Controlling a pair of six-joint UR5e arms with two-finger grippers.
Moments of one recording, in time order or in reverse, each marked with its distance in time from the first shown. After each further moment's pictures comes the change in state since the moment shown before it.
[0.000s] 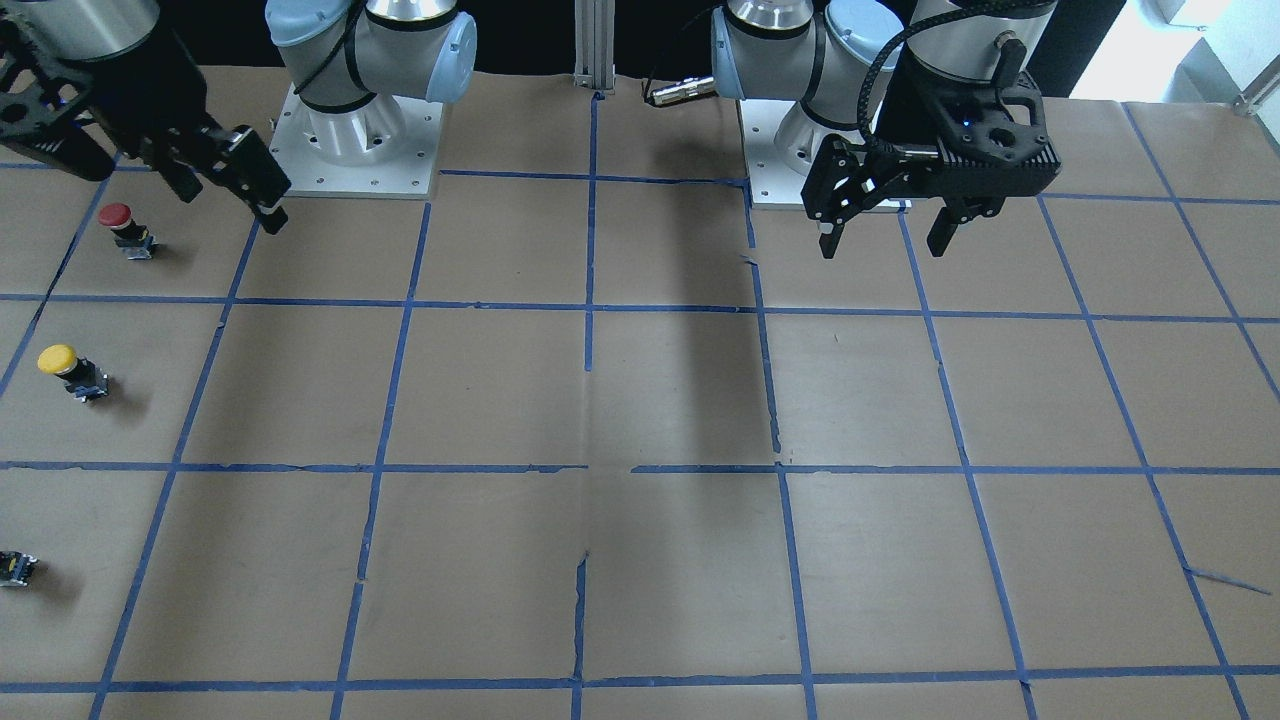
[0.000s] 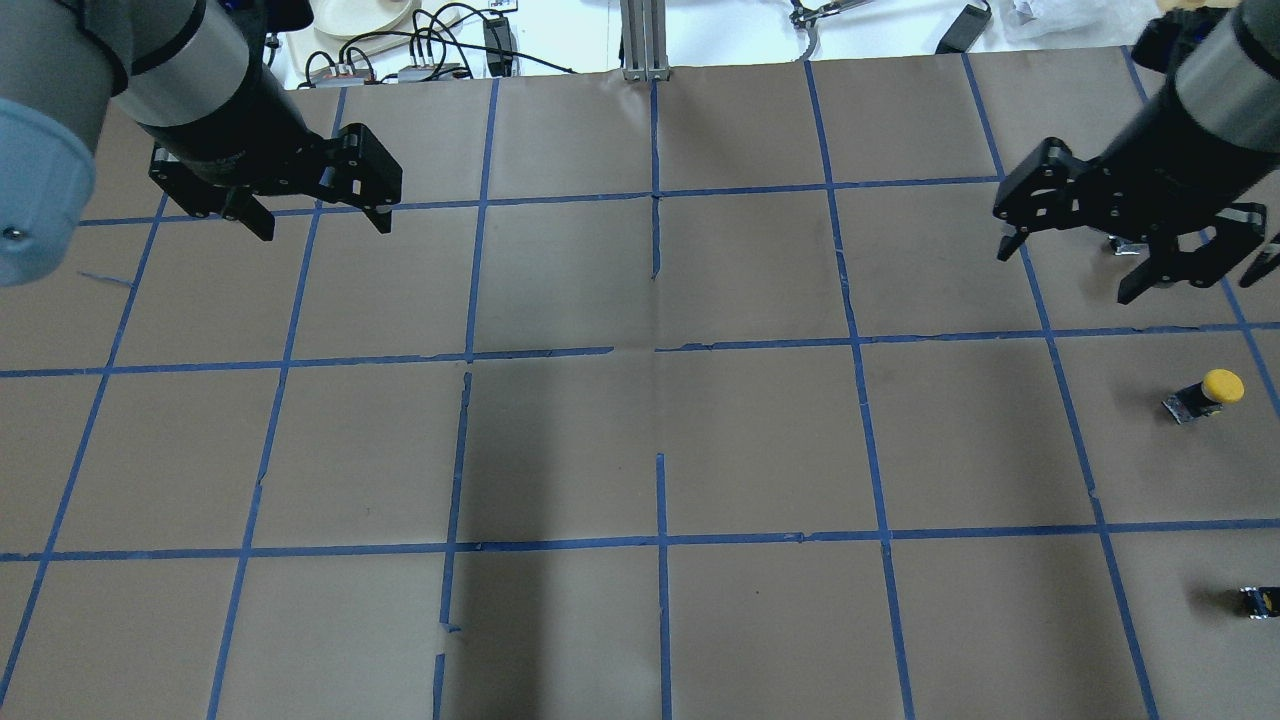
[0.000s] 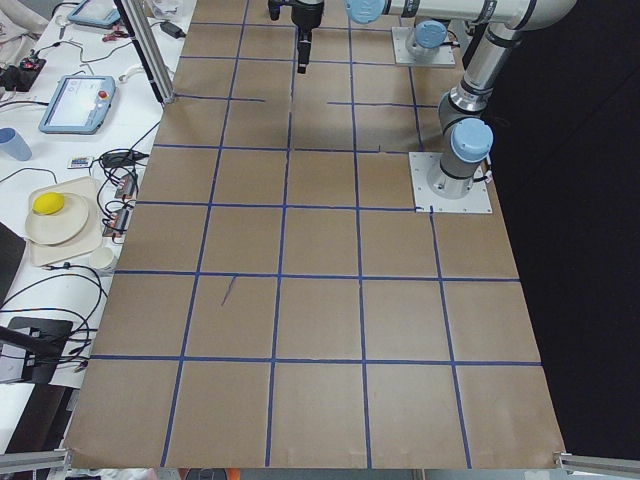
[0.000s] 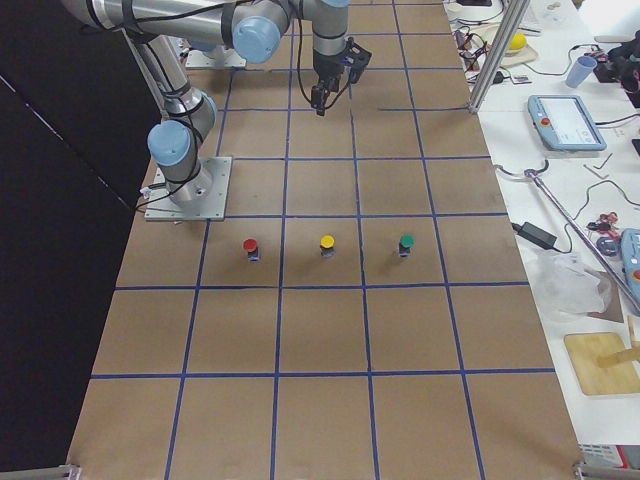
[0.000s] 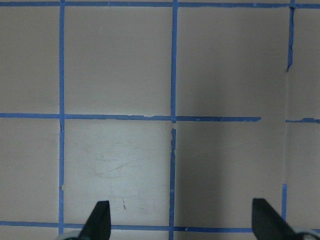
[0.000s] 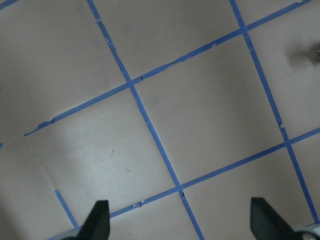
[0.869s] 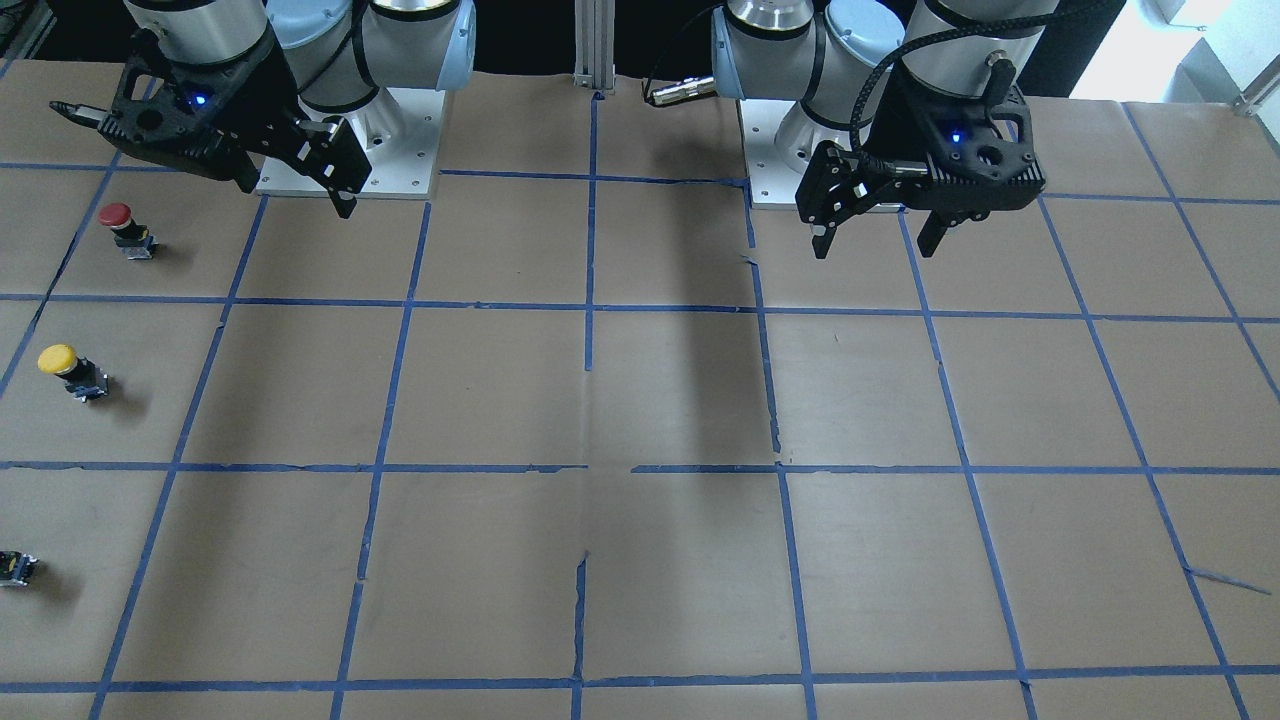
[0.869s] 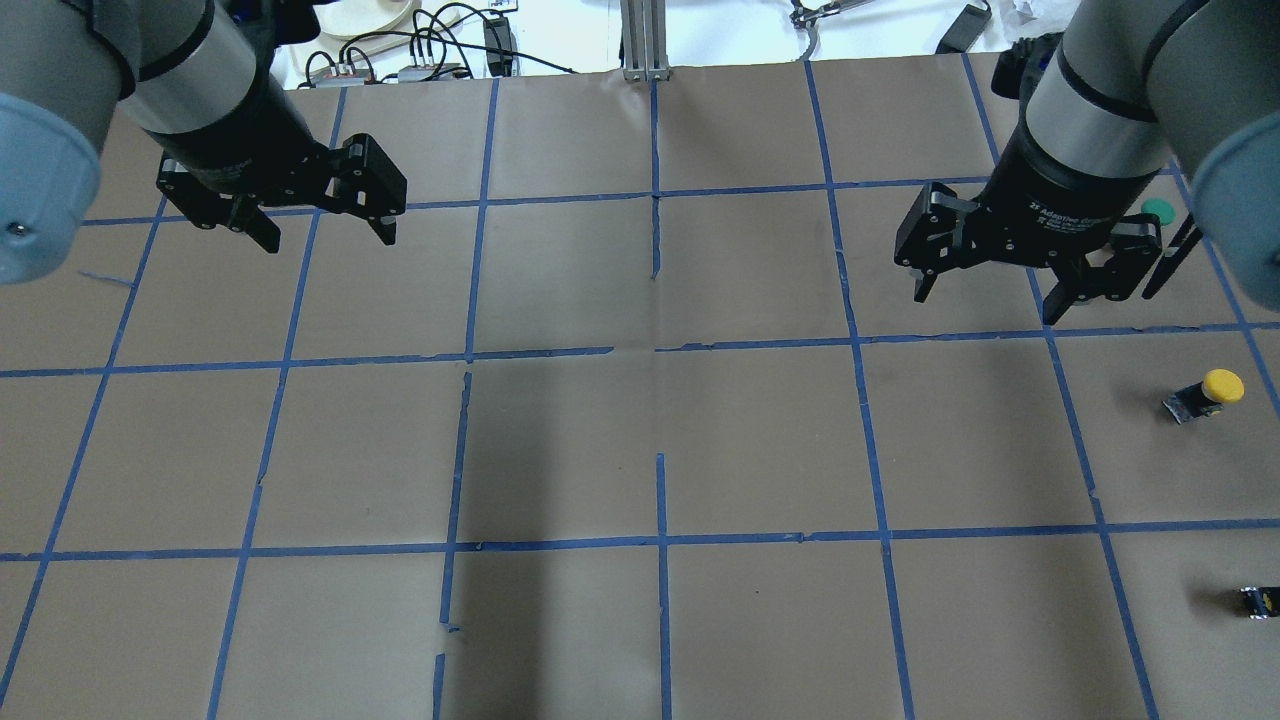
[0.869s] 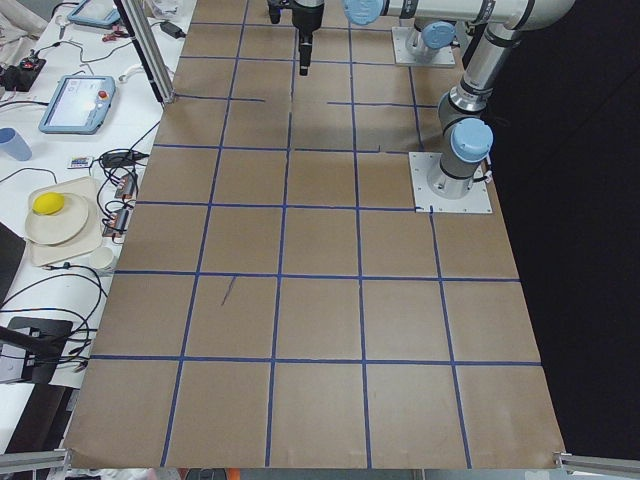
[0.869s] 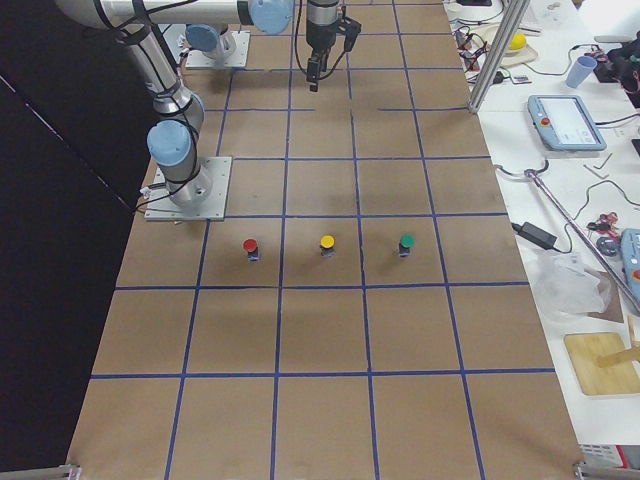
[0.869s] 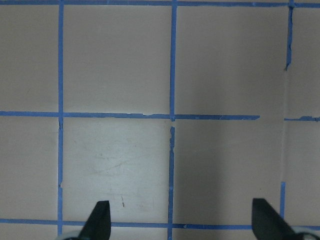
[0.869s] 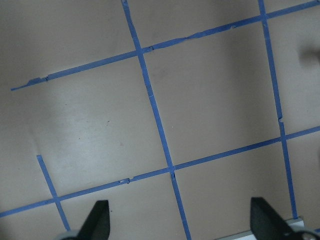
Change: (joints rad) left arm 0.000 -0.016 -0.001 -0.044 -0.007 -0.006; right arm 0.110 0.016 0.012 0.030 -0.065 -0.060
